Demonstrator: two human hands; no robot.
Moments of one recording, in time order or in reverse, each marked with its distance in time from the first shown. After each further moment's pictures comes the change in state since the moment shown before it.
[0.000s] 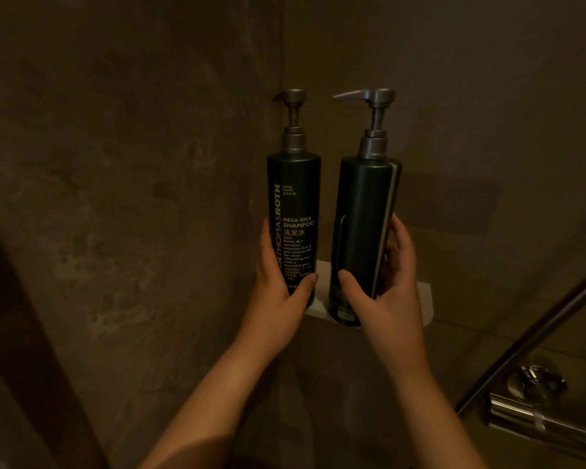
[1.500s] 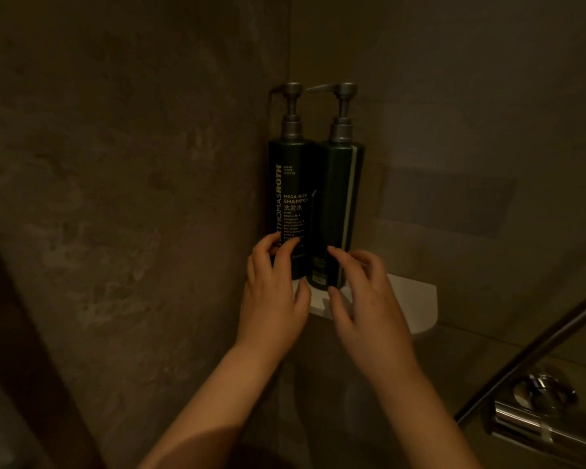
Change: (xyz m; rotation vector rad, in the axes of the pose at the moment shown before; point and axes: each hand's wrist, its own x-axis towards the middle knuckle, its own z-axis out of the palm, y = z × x) left_hand -0.003 -0.018 0.009 0.644 0.160 0.135; right_hand -0.008 0.016 0.004 -0.772 -0.214 -0.194
